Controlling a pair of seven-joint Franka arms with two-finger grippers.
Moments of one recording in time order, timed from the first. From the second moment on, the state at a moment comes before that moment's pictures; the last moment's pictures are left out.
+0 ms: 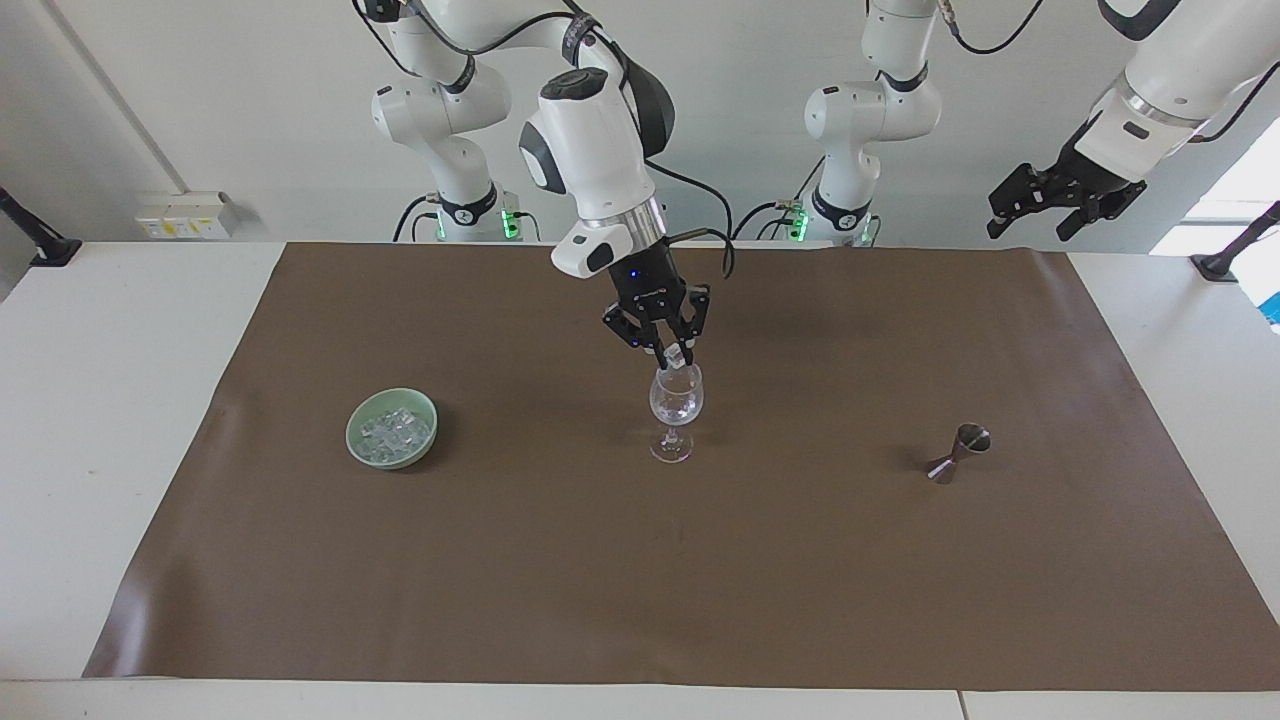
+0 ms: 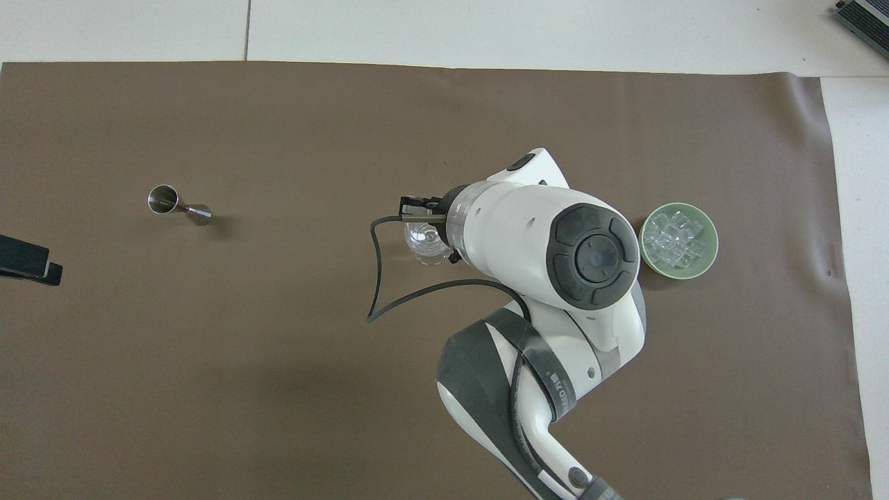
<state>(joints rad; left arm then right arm) 0.02 -0.07 0.01 -1.56 -0.06 1.36 0.05 0.37 0.21 0.22 -1.75 0.06 2.40 0.63</state>
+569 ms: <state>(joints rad) 0.02 -0.07 0.01 -1.56 -0.06 1.36 0.05 0.39 0.22 0.21 -1.75 0.03 2.41 0.63</state>
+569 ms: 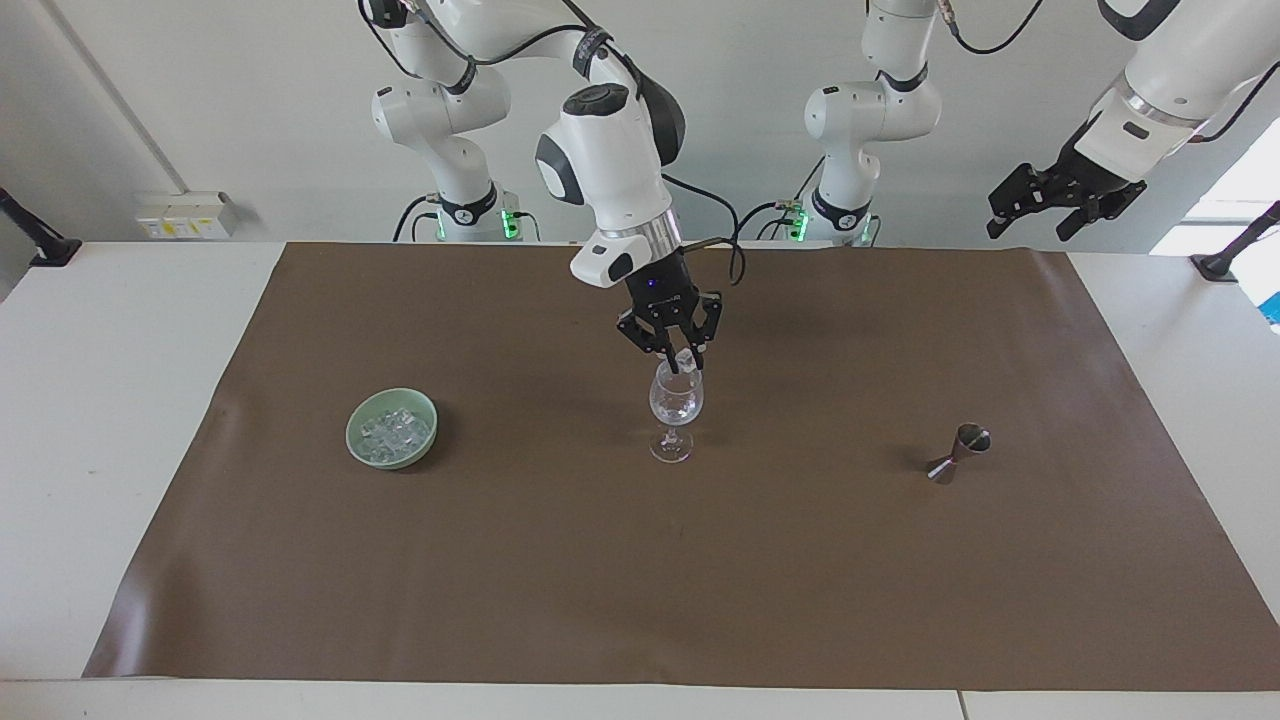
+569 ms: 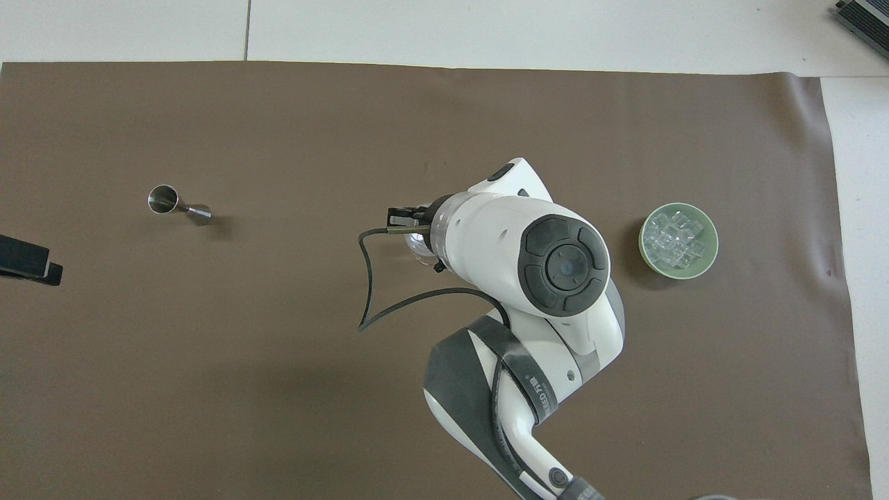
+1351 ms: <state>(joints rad) 0.02 -0.07 0.01 -1.56 -0.06 1.36 0.05 0.39 0.23 0.21 -1.76 0.01 2.41 0.63</state>
